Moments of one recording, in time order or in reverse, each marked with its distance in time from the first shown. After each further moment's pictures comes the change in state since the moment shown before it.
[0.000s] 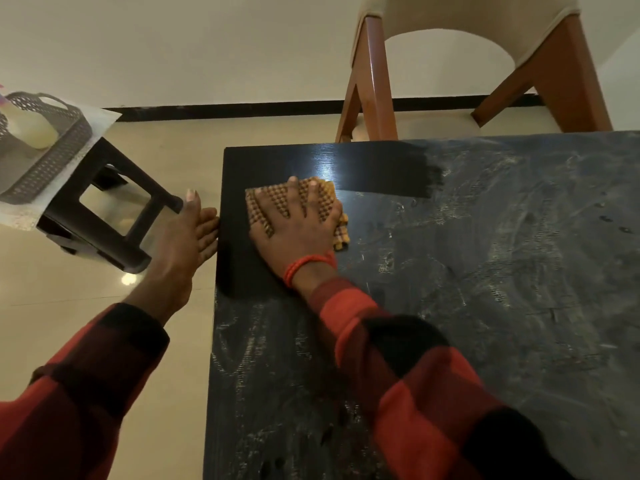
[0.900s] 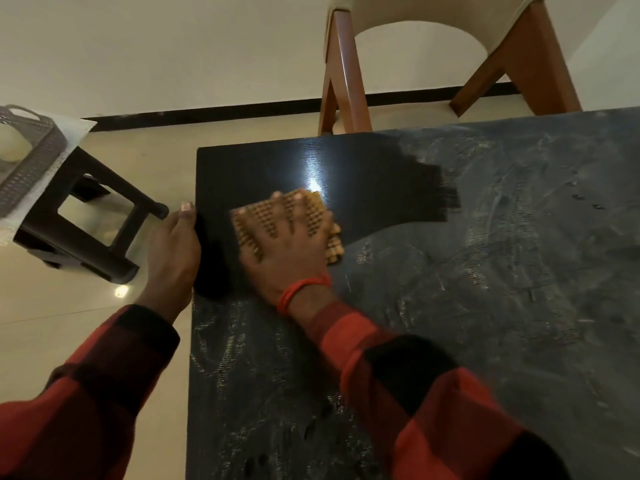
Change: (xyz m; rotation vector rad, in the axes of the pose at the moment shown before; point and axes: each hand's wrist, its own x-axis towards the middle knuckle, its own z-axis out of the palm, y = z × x) left_hand -0.009 -0.009 0.032 0.168 0.140 0.145; right_hand -0.044 0.014 0.006 -0.010 0.075 -0.052
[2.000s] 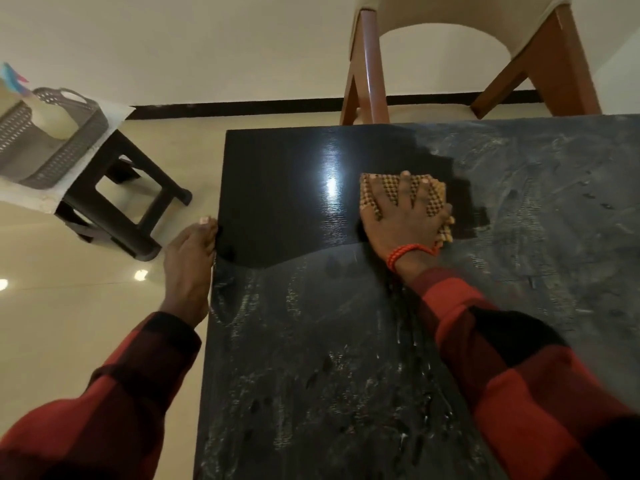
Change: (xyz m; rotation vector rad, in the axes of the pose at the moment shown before) left_hand -0.061 -0.036 -0.024 -0.271 -0.001 -0.065; right_hand -0.022 0.134 -0.032 -0.101 -0.031 0.350
